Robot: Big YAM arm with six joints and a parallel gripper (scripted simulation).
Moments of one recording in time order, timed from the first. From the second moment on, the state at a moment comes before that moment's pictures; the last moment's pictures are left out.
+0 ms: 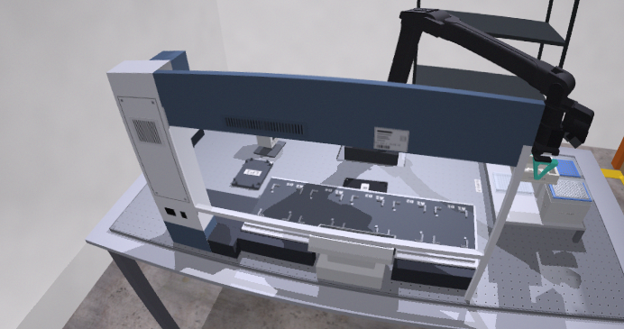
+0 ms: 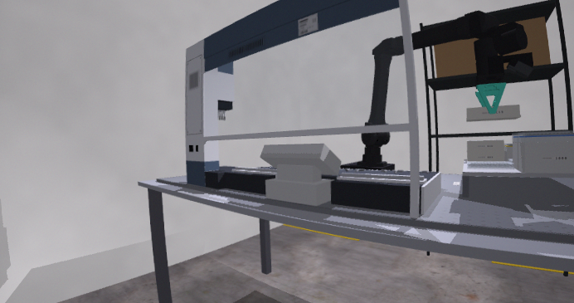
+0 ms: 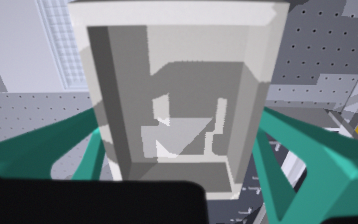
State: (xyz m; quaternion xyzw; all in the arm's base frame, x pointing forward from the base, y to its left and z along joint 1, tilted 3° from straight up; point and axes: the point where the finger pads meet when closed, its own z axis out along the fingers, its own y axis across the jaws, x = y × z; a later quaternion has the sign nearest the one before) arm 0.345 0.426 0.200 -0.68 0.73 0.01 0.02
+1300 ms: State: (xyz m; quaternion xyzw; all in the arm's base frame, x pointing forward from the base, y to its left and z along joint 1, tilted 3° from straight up) arm 0.344 0.426 0.200 -0.68 0.73 0.01 0.02
